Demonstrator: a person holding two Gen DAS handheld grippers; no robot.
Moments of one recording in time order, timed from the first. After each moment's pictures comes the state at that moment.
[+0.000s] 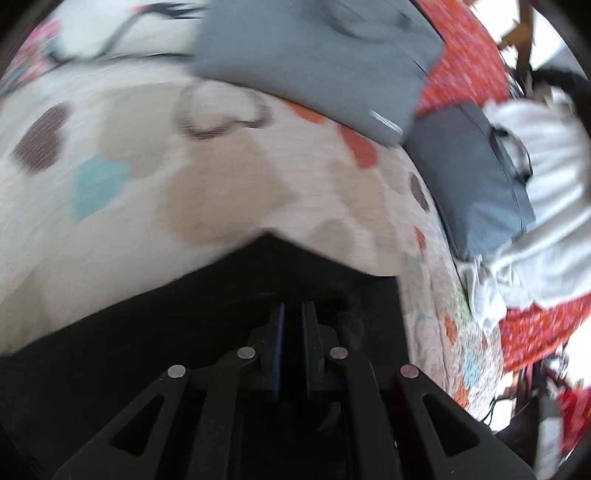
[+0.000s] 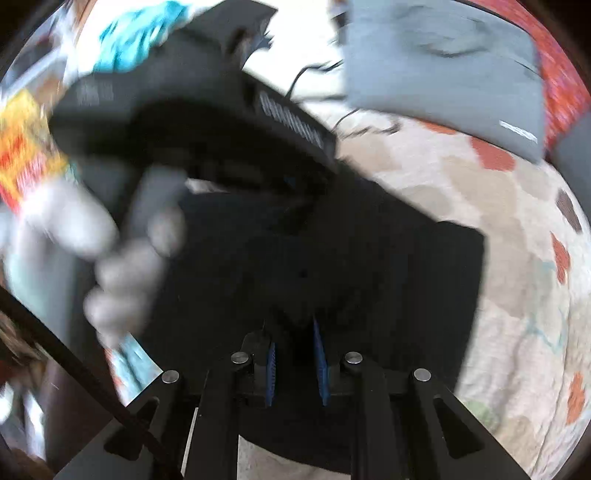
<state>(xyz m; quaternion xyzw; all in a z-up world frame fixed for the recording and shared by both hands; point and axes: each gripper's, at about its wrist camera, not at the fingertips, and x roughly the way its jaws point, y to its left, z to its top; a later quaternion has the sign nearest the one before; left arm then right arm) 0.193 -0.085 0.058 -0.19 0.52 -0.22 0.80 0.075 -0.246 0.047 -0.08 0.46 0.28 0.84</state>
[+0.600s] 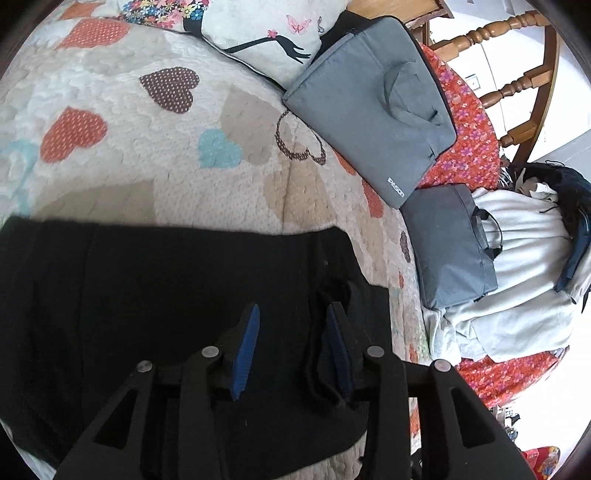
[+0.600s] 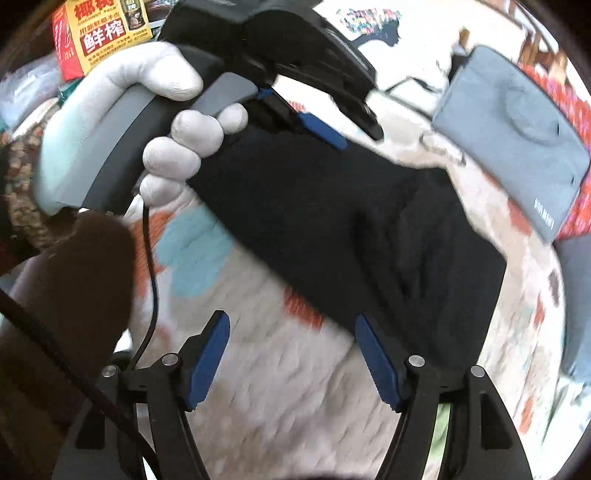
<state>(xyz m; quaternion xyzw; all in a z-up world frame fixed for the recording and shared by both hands) 0.114 0.006 0.052 -0.33 0.46 -0.20 0.80 -0.036 -0.207 0.061 -0.24 0.45 0.32 0.80</state>
